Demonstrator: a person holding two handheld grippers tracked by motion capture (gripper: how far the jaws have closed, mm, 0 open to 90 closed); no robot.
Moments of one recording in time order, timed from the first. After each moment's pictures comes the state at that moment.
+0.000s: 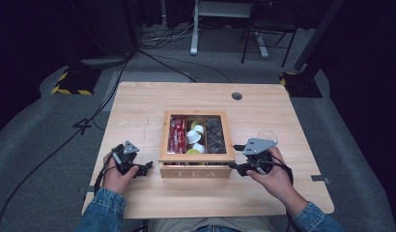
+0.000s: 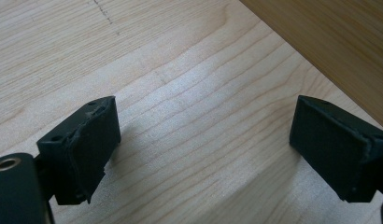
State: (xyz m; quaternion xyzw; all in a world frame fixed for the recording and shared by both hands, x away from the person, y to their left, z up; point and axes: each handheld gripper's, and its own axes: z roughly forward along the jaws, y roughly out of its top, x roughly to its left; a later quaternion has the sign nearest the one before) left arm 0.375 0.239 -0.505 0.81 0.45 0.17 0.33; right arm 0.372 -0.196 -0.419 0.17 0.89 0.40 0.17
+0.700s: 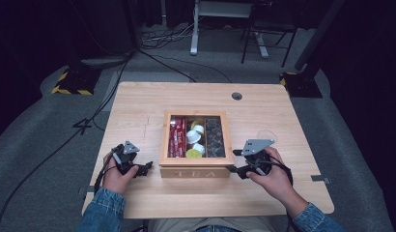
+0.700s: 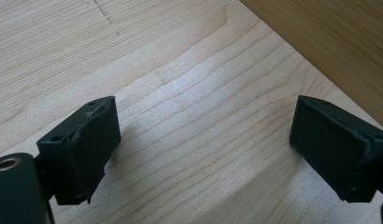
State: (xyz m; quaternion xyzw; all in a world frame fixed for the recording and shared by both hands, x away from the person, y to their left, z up) left arm 0.375 0.239 -0.505 0.81 0.45 0.17 0.33; right arm 0.373 -0.195 -0.424 0.19 0.90 0.37 0.12
